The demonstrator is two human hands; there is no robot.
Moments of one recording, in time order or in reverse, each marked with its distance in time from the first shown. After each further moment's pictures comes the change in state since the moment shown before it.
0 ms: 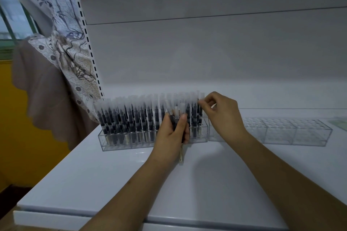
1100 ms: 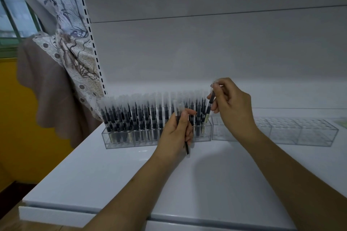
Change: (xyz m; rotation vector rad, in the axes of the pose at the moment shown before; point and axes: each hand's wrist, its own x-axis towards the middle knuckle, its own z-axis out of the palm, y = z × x) left_hand 0.000 0.006 0.002 -0.084 -0.097 -0.028; right_hand -0.004 -0.014 -0.021 0.354 0.096 -0.118
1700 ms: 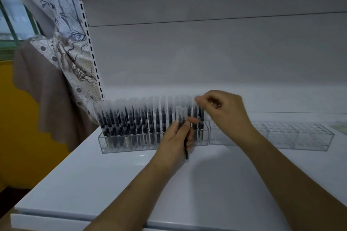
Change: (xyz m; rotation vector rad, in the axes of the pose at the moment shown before) left_hand -0.003 -0.002 0.003 -0.016 -0.026 -0.062; right_hand 0.002 -0.012 -0.004 -0.150 -0.162 -0.027
